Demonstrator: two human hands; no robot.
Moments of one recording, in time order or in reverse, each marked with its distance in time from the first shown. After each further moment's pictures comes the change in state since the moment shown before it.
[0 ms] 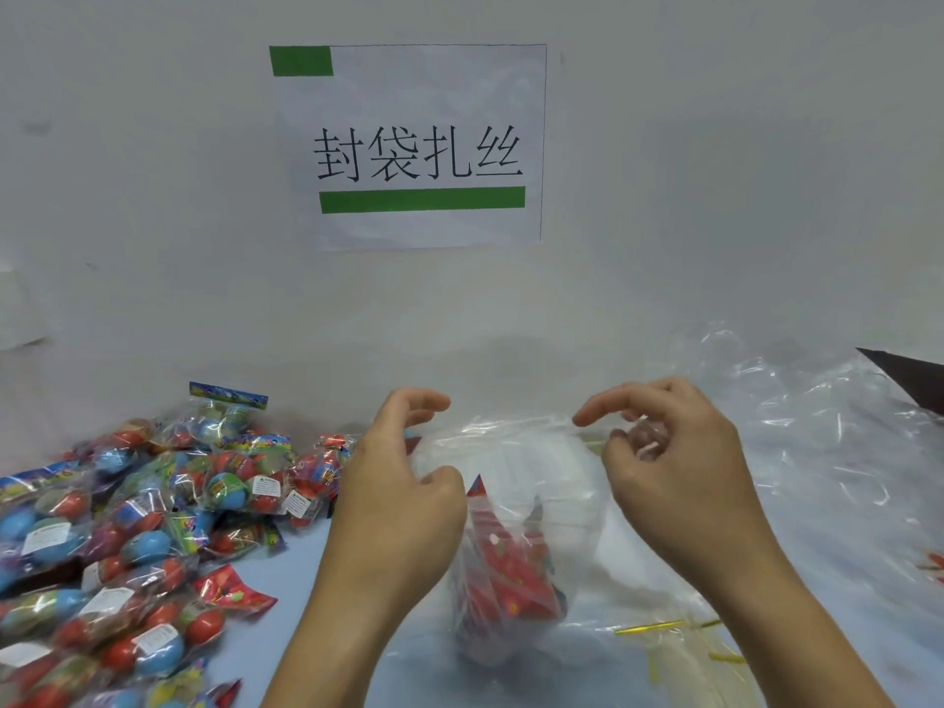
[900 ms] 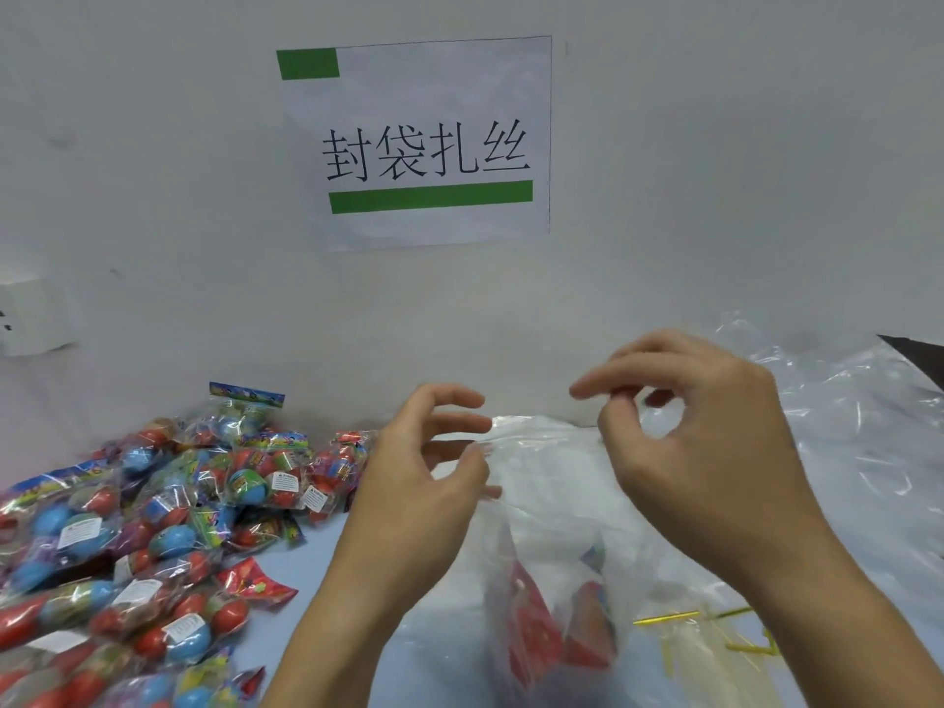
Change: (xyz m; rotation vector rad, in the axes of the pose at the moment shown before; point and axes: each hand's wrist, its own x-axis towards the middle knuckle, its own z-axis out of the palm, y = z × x) left_hand 0.001 -0.003 0.001 -0.251 -0.096 0.008; right_hand 0.000 -0.036 -0.013 -0.167 0.044 -0.271
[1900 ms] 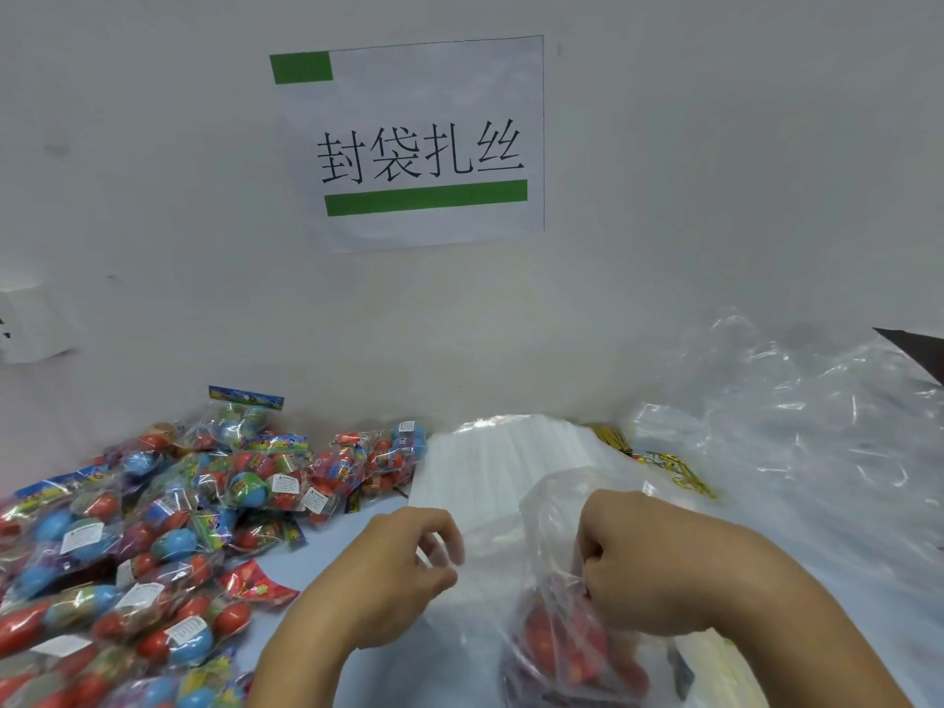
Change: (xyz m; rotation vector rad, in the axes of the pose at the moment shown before) left_hand 0.001 -0.059 -0.034 0.767 -0.455 -0.215; right_hand -0.017 0.004 0.011 -0.347 -1.080 0.467
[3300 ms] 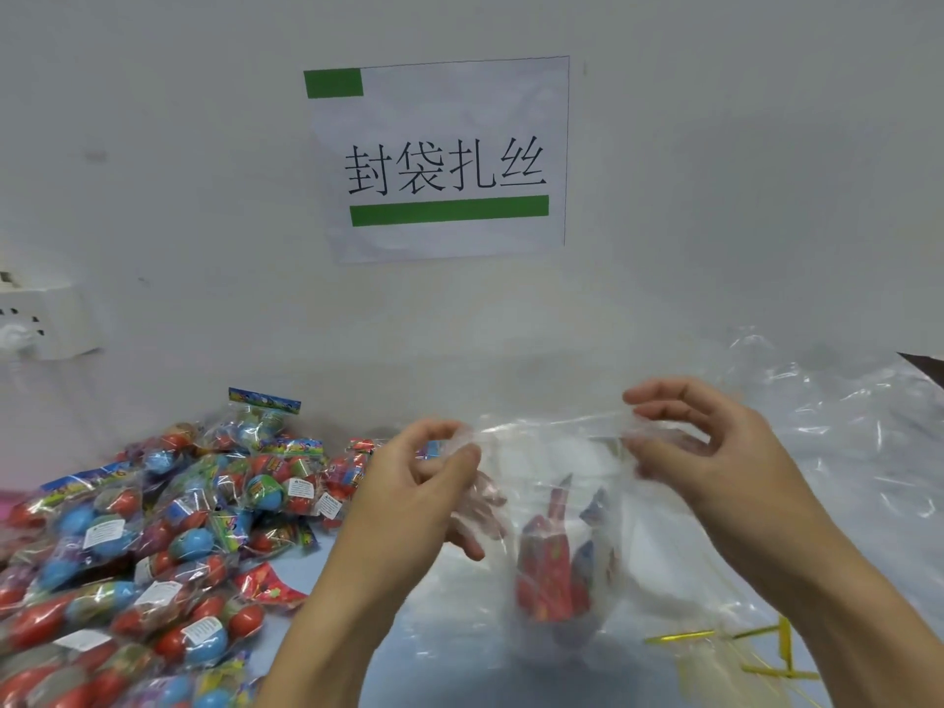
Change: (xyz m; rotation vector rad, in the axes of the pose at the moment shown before) left_hand -0.007 0.047 -0.019 -0.977 0.350 0.135; right_hand 0.020 0.033 -0.011 1.004 0.698 -0.336
